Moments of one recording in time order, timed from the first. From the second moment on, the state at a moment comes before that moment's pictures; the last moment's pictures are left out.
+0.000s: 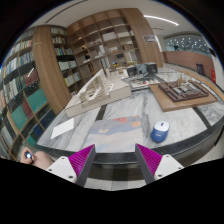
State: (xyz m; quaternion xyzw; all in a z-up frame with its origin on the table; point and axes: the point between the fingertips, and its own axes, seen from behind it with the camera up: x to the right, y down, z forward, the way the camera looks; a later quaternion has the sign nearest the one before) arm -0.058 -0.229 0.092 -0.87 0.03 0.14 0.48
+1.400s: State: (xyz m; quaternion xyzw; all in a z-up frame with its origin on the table) arm -0.060 -0.044 0.017 -0.87 0.00 0.03 0.48
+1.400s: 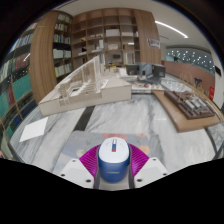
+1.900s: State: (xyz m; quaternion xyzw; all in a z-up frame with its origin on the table) arm -0.037 -0.119 0.032 -0.90 -0.03 0.07 0.42
